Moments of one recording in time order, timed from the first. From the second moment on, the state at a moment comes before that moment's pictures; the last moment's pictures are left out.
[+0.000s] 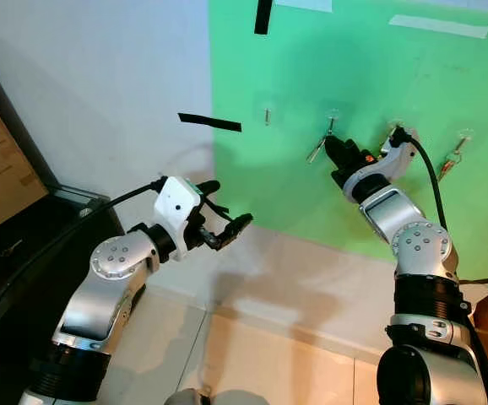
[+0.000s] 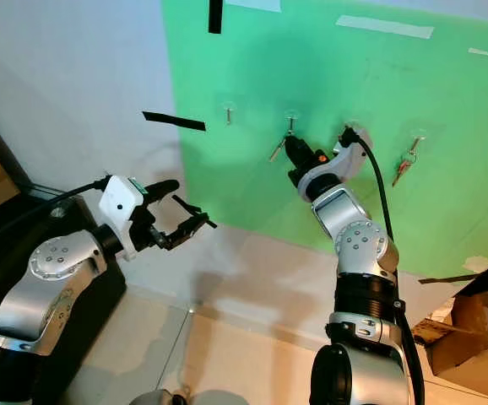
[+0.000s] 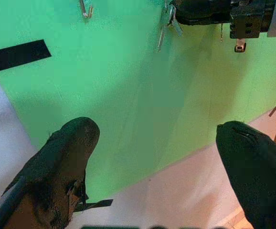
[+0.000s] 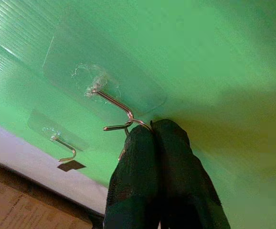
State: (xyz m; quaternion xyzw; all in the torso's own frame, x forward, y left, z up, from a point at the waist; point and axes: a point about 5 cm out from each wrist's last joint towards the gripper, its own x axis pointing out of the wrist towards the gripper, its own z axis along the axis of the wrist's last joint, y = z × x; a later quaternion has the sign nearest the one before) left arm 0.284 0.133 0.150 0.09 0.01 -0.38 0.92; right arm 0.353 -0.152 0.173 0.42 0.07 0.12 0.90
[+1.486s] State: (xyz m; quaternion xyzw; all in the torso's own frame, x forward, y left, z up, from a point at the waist) left arm 0.289 0.136 0.153 0.10 -0.01 -0.32 0.94; right arm 0.312 -0.153 0.145 0.25 0.03 0.17 0.95
